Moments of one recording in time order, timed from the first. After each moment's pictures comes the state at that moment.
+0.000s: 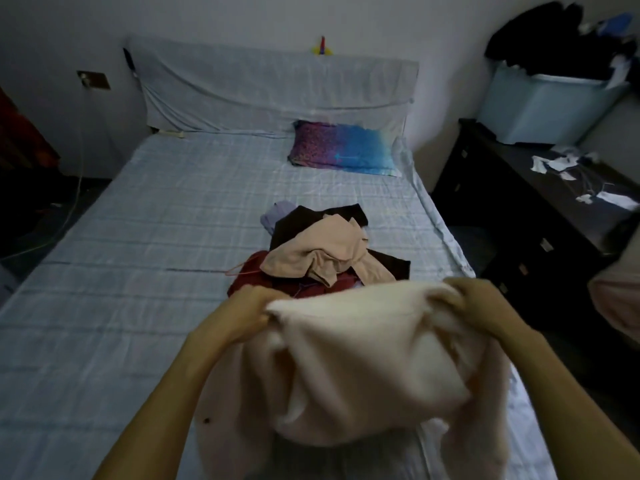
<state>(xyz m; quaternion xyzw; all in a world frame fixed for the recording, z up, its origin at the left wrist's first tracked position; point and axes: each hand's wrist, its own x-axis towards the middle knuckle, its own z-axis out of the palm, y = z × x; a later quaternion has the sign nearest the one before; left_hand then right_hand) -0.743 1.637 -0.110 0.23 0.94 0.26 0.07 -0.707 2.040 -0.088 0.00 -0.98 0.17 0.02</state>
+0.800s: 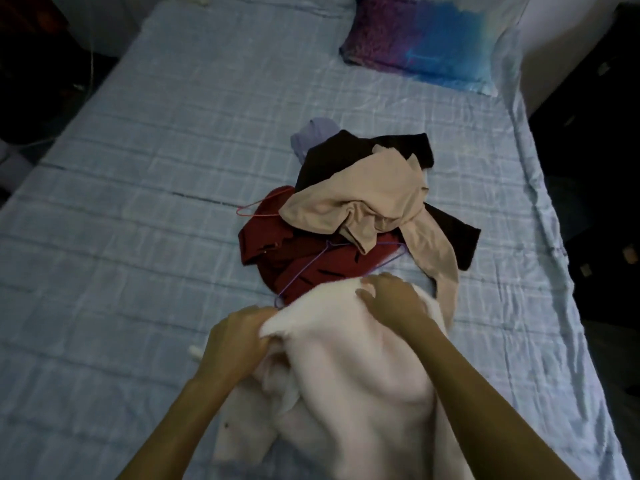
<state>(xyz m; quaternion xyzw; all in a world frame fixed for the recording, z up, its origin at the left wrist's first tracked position) -0.789 1.648 -0.272 0.00 0.97 0.23 0.05 -0.889 1.909 -0.300 0.07 -0.97 0.11 -0.21</state>
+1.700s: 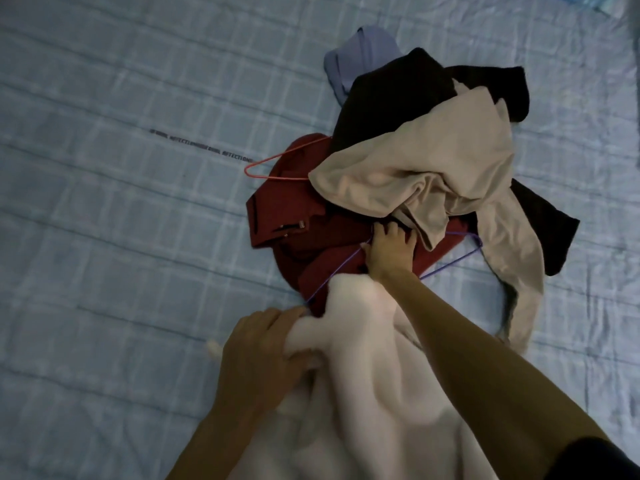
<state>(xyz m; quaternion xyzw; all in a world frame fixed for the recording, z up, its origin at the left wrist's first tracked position) -0.850 1.610 -0.399 0.00 0.95 0.31 0.00 -1.035 1.807 -0.502 0.02 -0.98 0.00 -0.18</state>
